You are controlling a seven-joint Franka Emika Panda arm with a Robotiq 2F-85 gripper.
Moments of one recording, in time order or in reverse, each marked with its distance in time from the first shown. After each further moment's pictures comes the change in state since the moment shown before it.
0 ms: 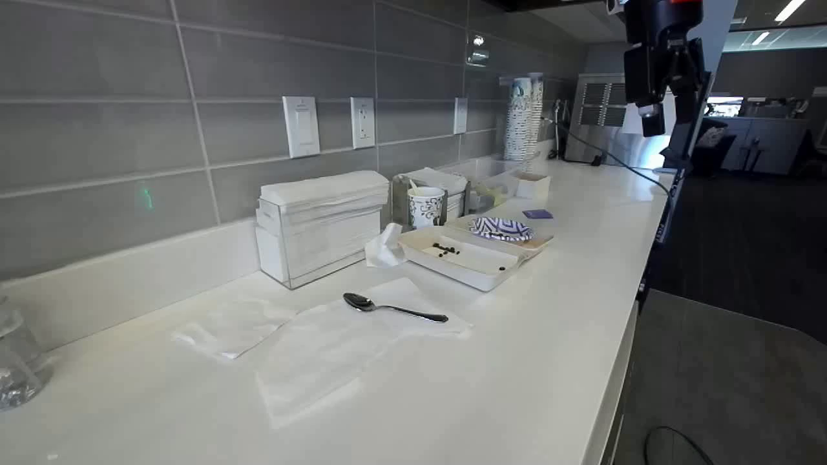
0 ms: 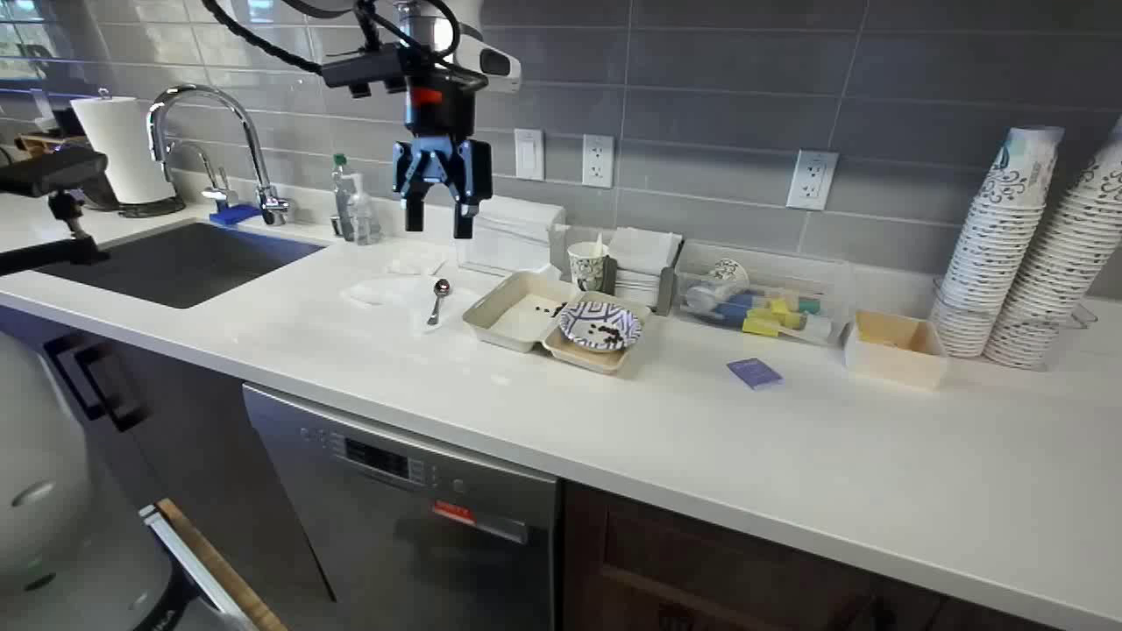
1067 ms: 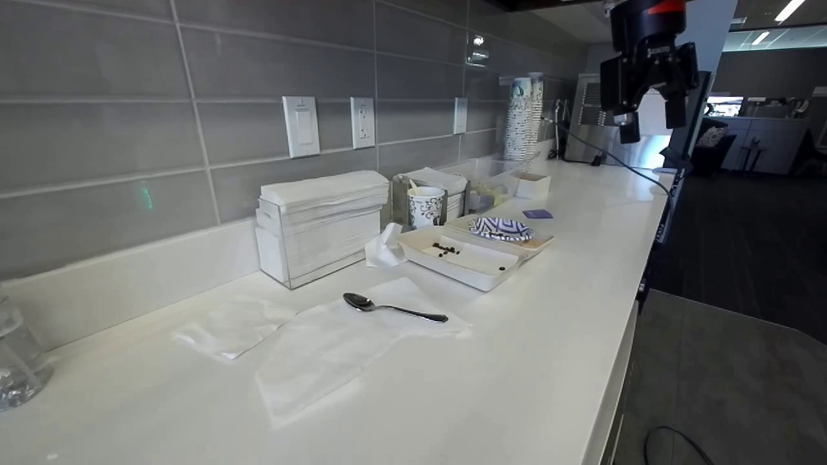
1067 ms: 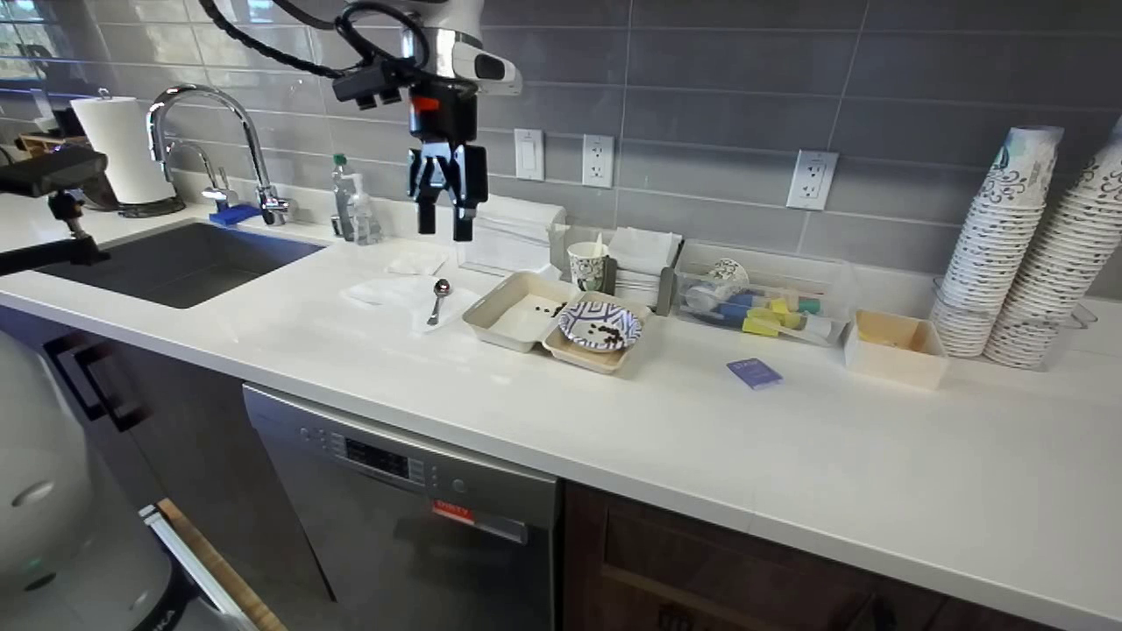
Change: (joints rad) arm 0.001 0.029 0.021 0.000 0.004 0.054 0.200
